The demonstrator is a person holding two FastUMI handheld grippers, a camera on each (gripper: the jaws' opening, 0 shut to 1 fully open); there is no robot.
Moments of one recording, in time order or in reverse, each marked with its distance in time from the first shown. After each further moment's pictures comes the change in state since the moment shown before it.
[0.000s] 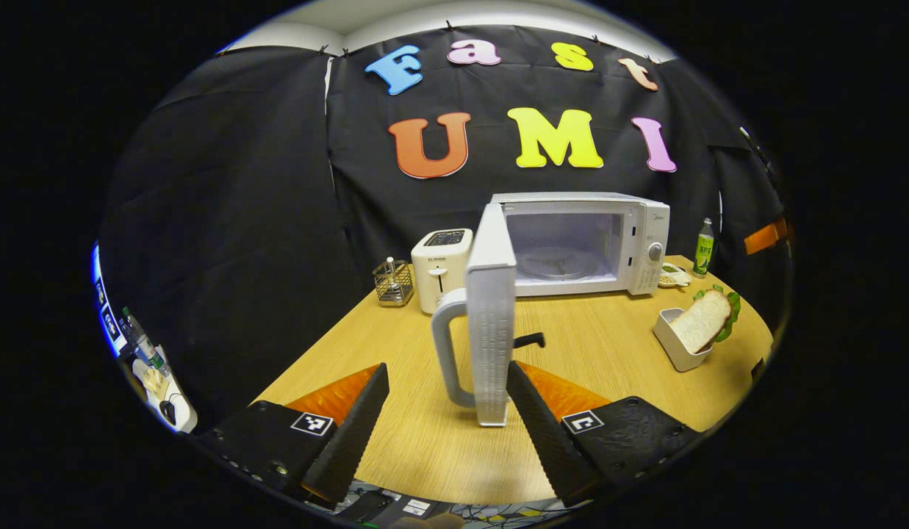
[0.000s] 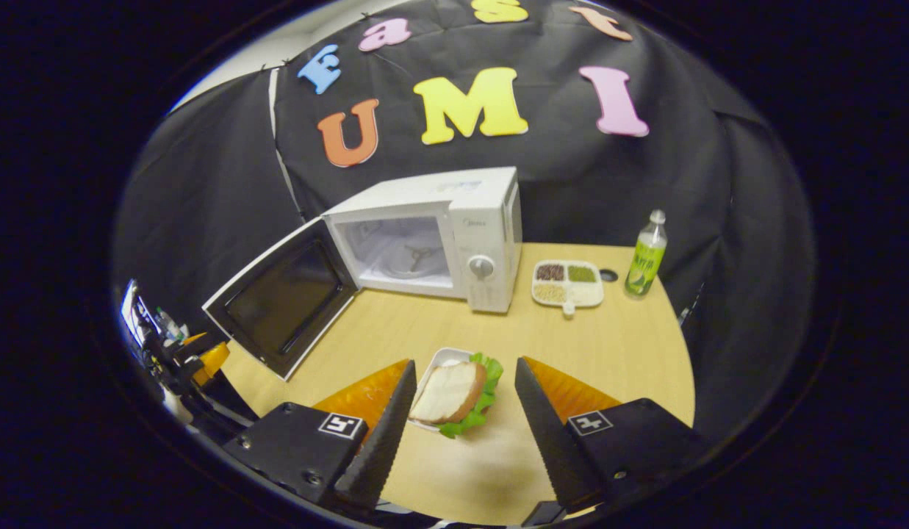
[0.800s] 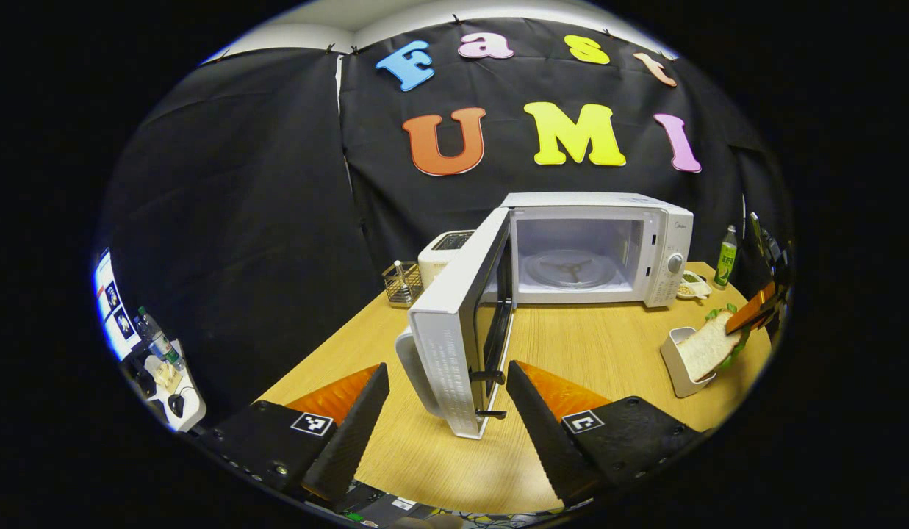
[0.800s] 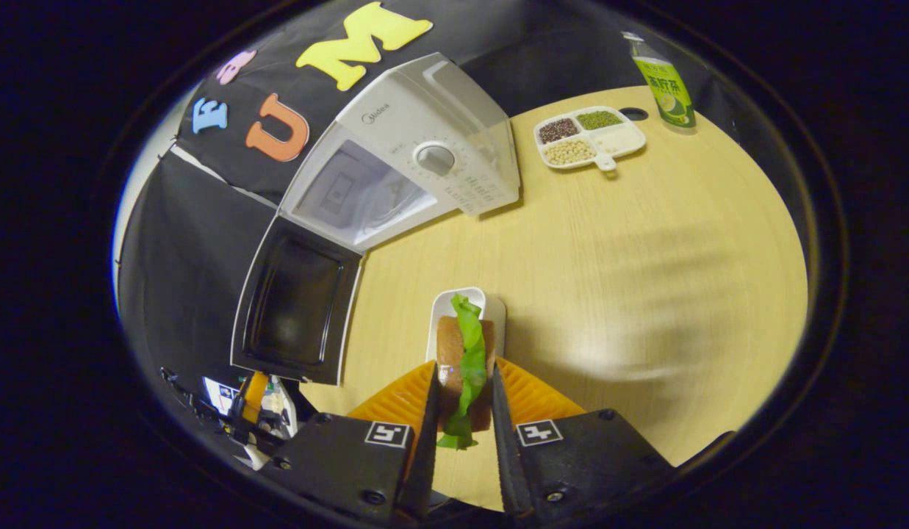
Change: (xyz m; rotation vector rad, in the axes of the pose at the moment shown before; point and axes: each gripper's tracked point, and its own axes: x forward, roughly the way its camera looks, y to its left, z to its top) left arm 0.014 -0.025 0.021 -0.016 0.051 0.108; right arm 0.077 -0.005 -0.048 0.406 0.314 0.230
